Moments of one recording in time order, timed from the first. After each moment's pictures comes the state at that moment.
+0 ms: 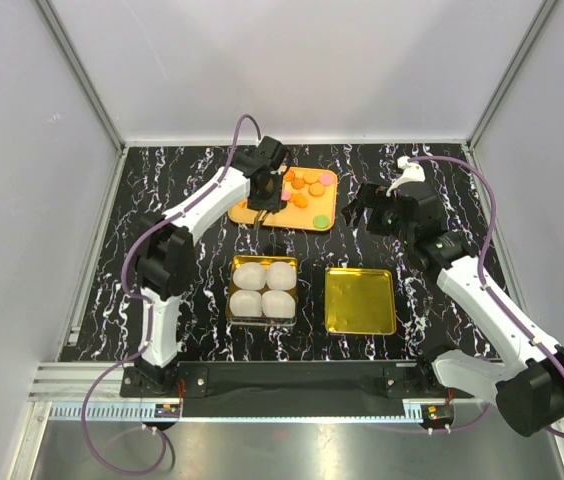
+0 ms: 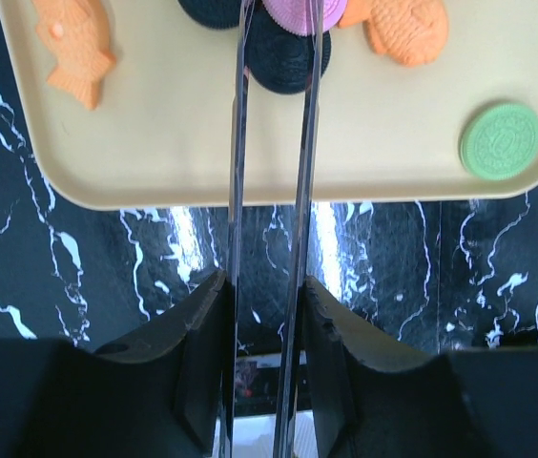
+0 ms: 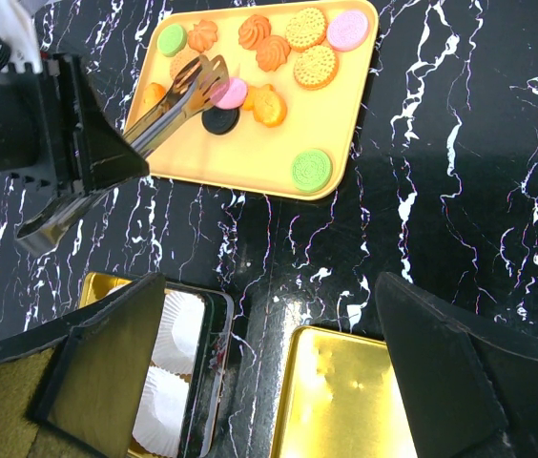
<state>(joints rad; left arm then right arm) -0.54 2.08 1.87 -0.87 -0.15 -0.38 0.41 1.11 0.96 -0.29 0.04 0.48</state>
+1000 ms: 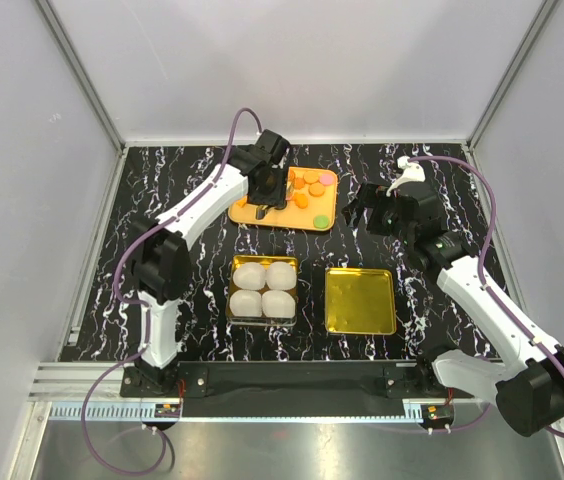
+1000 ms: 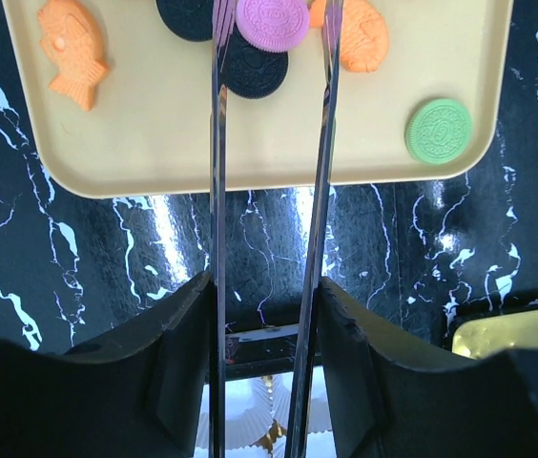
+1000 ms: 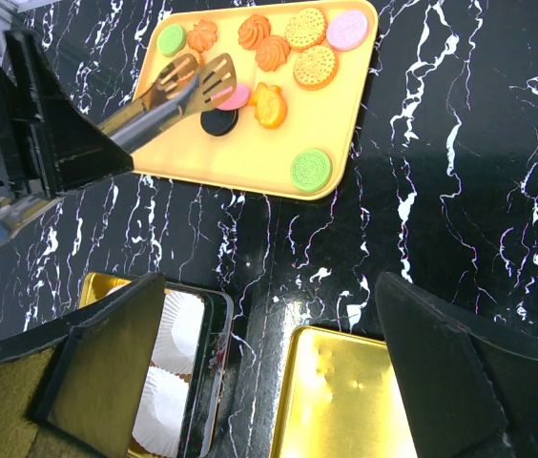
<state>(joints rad) -0.56 2.01 1.89 -0.90 -0.14 -0.39 0.41 1.11 0.96 -0.29 0.04 0.48</state>
